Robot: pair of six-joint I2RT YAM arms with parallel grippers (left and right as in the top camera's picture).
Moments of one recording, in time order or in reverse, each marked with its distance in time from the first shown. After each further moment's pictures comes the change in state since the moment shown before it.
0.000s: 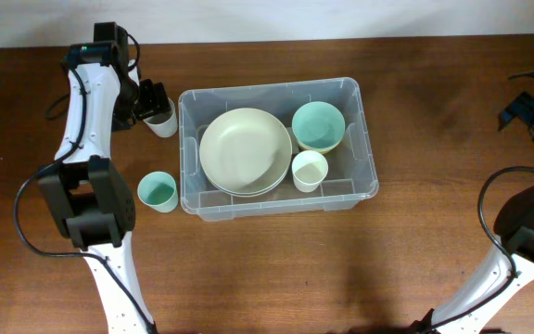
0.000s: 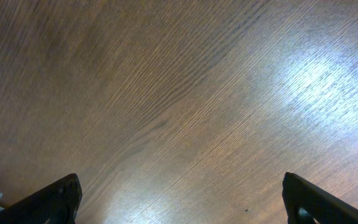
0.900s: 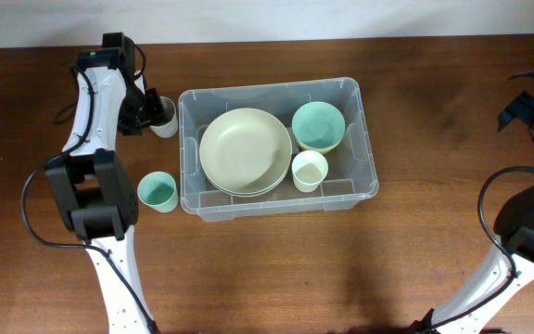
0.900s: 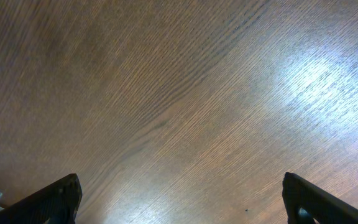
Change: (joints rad) left arm 0.000 0.074 0.000 0.004 0.000 0.006; right arm 0.000 0.000 0.000 0.000 0.000 -0.001
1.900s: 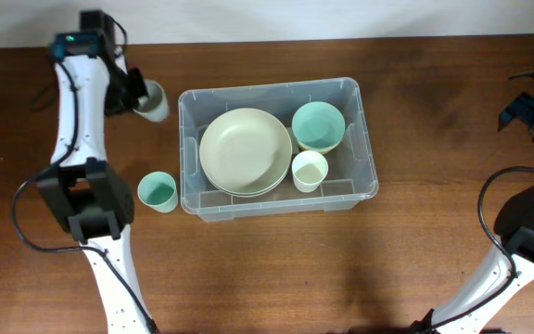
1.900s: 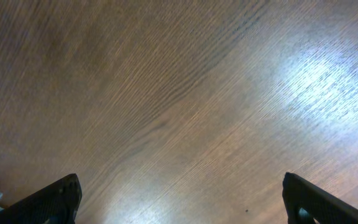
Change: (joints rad) left arm 0.040 0.008 0.294 -0.152 -0.034 0.001; right arm 0.000 0.000 0.000 0.000 0.000 0.000
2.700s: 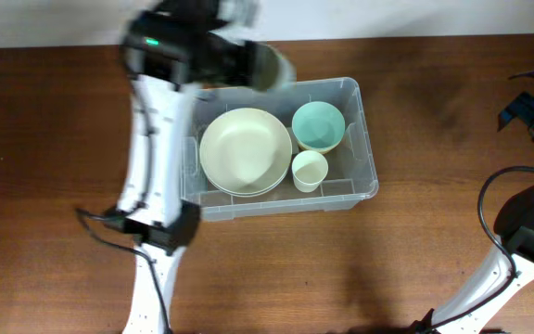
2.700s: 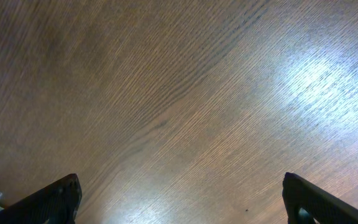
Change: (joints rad) left arm -0.488 -0.043 0.615 -0.266 0.165 0.140; right arm 0.000 0.000 0.000 0.000 0.000 0.000
